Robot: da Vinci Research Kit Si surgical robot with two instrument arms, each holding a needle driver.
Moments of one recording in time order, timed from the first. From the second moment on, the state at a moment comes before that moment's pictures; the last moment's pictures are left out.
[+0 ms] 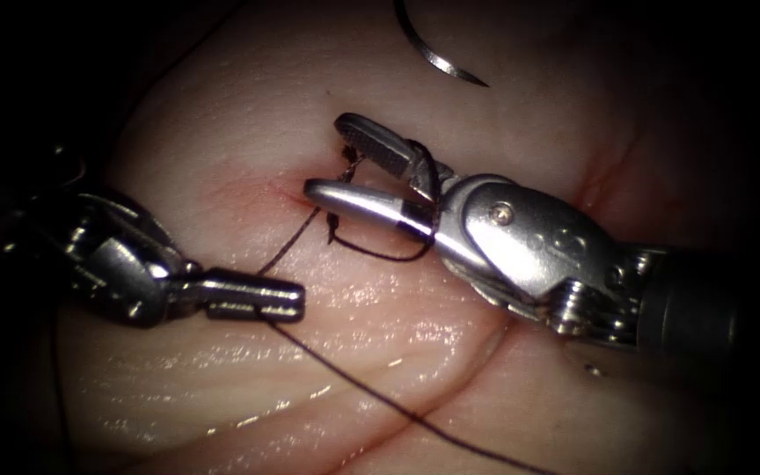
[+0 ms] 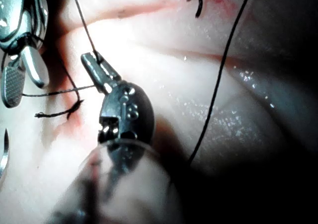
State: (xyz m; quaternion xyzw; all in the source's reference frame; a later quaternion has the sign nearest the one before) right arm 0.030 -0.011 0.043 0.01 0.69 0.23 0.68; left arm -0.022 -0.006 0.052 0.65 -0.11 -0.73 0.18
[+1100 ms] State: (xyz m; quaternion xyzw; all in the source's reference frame) right arm 0.030 -0.011 0.046 -0.01 0.51 0.42 0.75; left arm -0.025 -0.005 0.049 0.65 -0.10 -0.74 0.14
